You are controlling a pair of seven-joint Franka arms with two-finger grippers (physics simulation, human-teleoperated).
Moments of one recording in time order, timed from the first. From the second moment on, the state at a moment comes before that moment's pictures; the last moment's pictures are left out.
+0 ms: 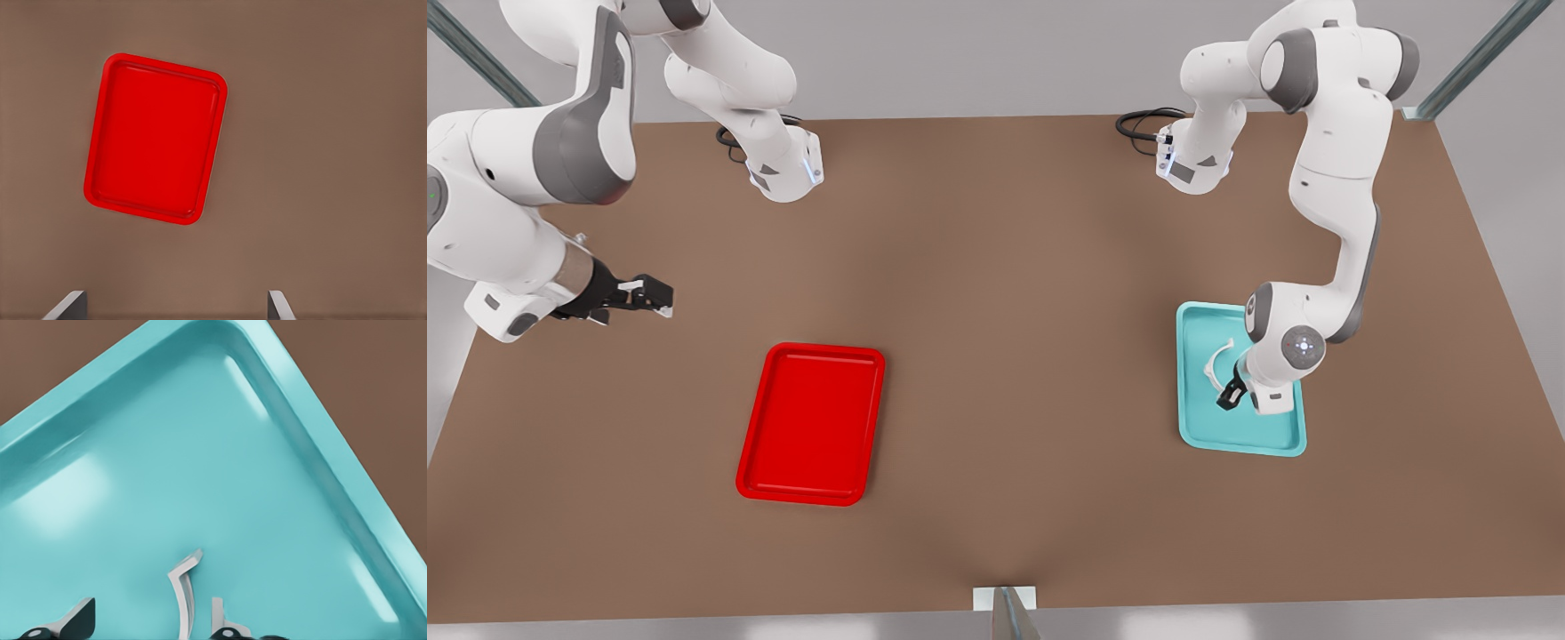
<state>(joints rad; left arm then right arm) 0.04 0.54 -0.08 -2.01 0.14 2.45 -1.04 -0.09 0.18 0.13 -1.34 -0.02 1.42 -0.06</state>
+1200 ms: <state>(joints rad) -0.27 0.53 -0.09 -1.53 -0.20 2.07 -1.51 -0.09 0.18 0.14 -1.34 -0.01 1.42 -0.08</state>
